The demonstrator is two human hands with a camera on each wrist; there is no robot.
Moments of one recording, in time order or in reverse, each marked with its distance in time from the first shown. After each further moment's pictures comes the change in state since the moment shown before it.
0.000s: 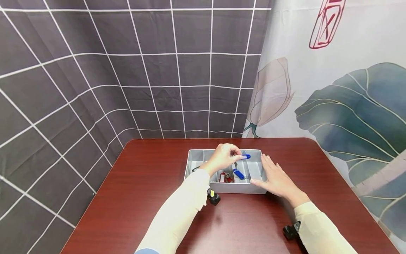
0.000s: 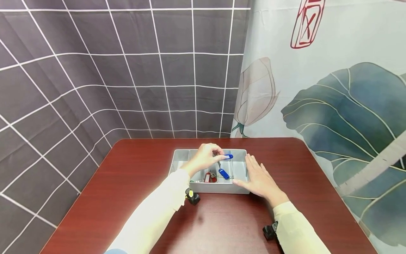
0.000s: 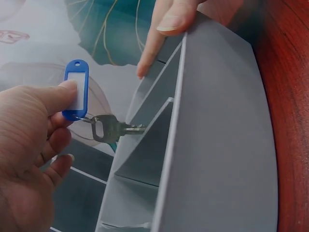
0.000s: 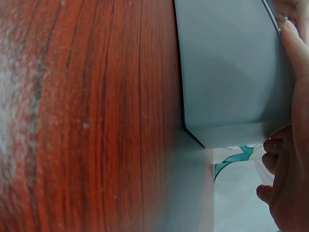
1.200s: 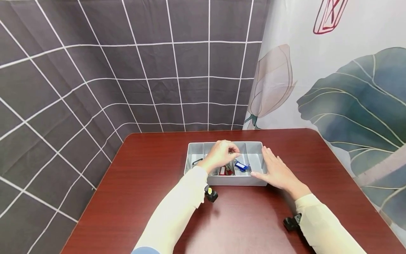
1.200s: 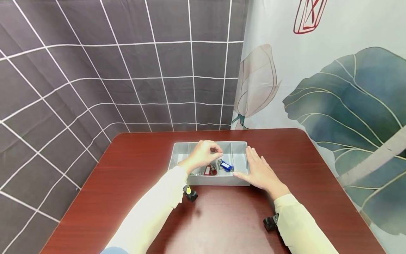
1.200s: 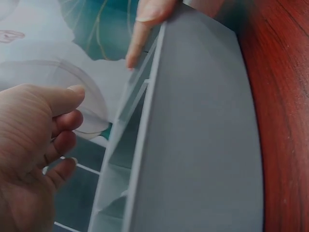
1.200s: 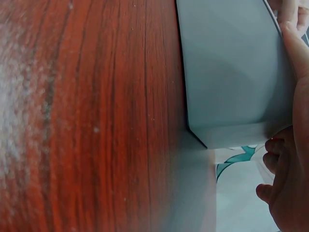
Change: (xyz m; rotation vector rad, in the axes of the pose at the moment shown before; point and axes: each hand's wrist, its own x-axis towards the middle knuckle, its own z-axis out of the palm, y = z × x) left_hand -0.009 -0.010 -0.001 0.061 -0.067 0.004; right_hand 0.004 -0.002 -0.002 0.033 -0.019 0.011
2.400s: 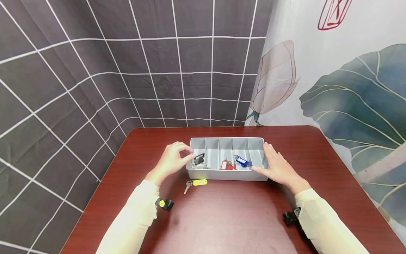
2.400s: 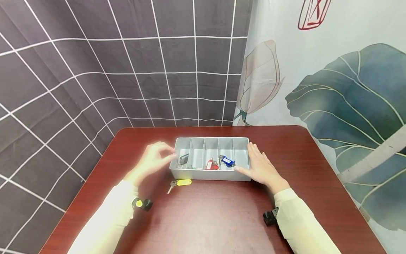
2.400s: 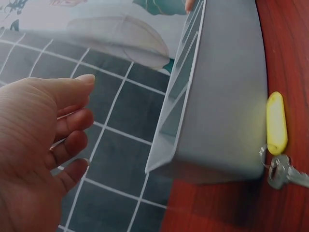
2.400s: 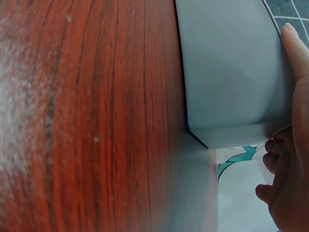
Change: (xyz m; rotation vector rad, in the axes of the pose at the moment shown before) left_hand -0.124 -0.051 -0.096 0.029 0.238 -0.071; right_hand 0.000 -0.001 -0.001 0.016 -0.011 0.001
